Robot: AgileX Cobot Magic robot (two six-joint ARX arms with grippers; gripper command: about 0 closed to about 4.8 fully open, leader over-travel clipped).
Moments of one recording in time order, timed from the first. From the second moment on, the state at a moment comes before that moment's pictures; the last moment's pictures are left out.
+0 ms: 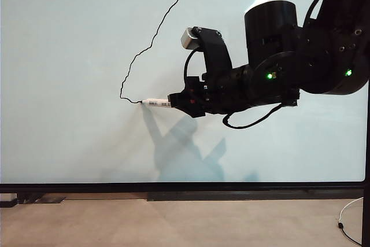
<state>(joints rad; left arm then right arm) 0.04 0.00 0.00 -0.15 0.07 0.12 0.57 1.96 0.83 1.05 -0.19 -0.12</state>
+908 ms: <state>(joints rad) 0.04 0.00 0.00 -0.15 0.07 0.12 0.50 1.89 0.72 1.10 -0.20 -0.14</state>
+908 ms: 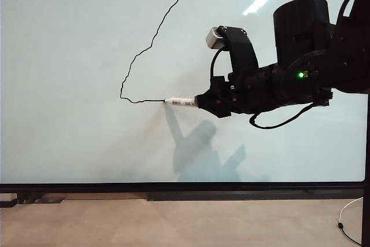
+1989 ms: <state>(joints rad) 0.04 0.00 0.00 -0.15 0.07 0.12 0.38 1.77 0.59 1.10 -0.21 -0.17</state>
